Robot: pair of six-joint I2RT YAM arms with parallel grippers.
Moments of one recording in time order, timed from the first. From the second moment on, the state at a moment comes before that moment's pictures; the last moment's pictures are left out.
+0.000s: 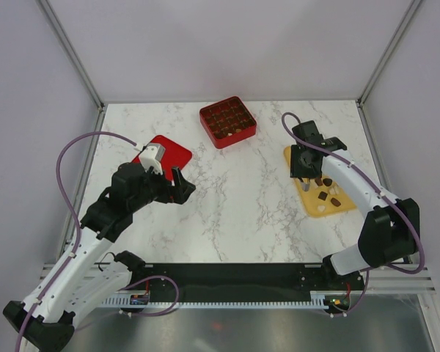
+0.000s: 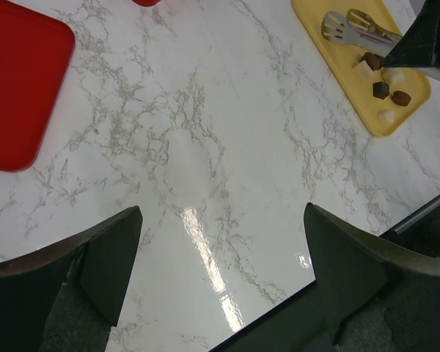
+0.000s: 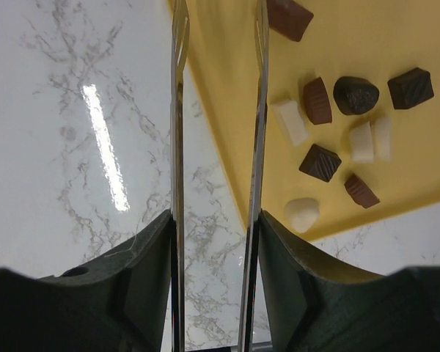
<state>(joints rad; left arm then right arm) -0.50 0.74 0.83 -0.53 0.10 -0.37 0.31 1.48 1.22 -0.85 0.24 0.35</state>
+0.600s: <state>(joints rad) -0.50 0.75 0.83 -0.53 0.11 -0.37 0.20 1.42 1.13 -0.85 0.27 0.38</state>
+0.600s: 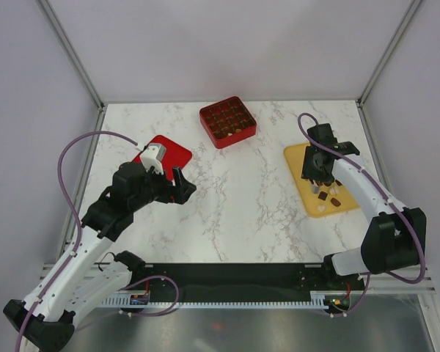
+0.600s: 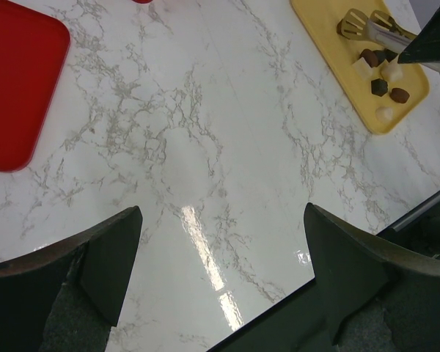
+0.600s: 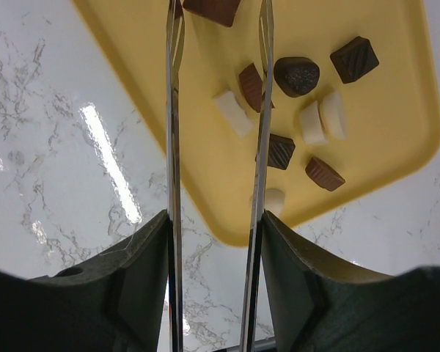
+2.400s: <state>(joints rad) -0.50 0.76 0.83 -0.53 0.11 -0.35 0.37 1.75 1.70 -0.79 0.13 0.35</state>
